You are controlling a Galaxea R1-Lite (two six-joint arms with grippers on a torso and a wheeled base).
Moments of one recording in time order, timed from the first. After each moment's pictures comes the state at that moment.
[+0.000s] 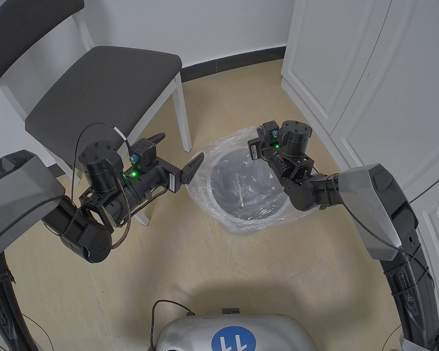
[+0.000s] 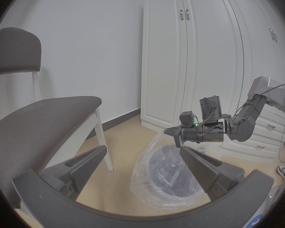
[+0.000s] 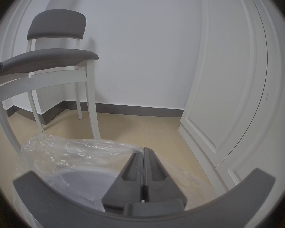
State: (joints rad) left arm -0.40 2.09 -0.88 -1.34 -0.16 0.22; right arm 0.45 2.62 -2.00 -0.78 -0.26 -0.30
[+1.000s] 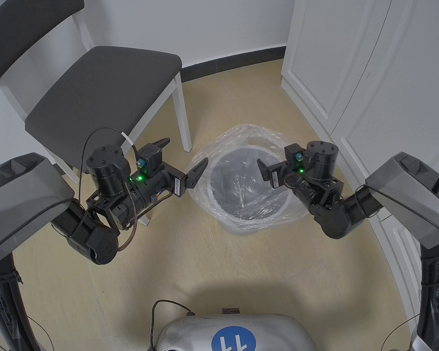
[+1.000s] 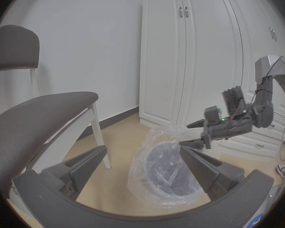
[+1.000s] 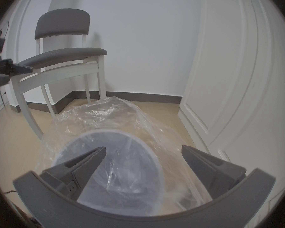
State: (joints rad) left arm -0.42 2.13 -0.89 -1.35 -0.16 0.22; right arm 0.45 2.32 -1.29 -1.03 -0.25 -0.26
